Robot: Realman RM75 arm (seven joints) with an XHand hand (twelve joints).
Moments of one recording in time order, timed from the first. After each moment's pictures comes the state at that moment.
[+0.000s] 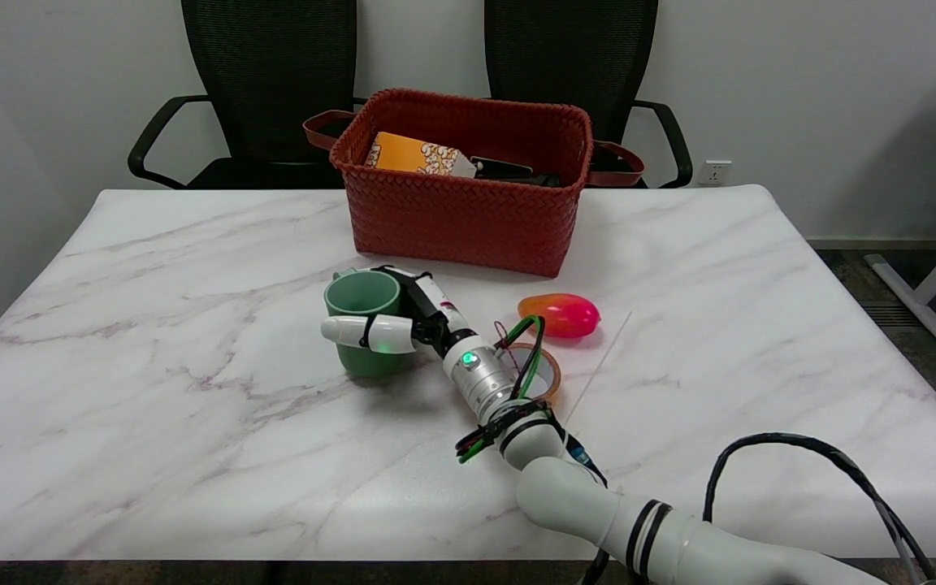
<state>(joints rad) 0.30 -1.50 -2.20 1.03 1.21 0.48 0.46</state>
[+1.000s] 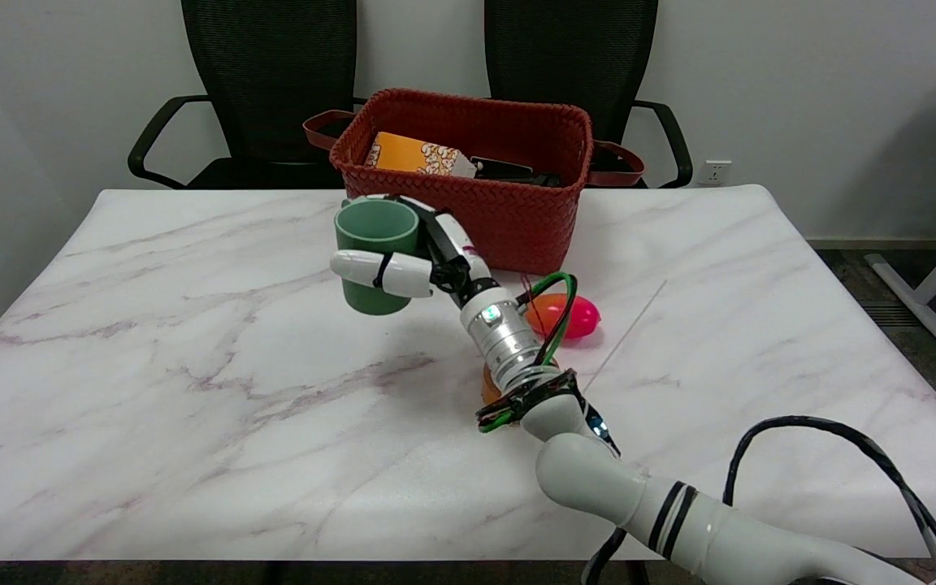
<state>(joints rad) 0.29 -1.43 -2.19 1.22 1.21 0.56 0.46</state>
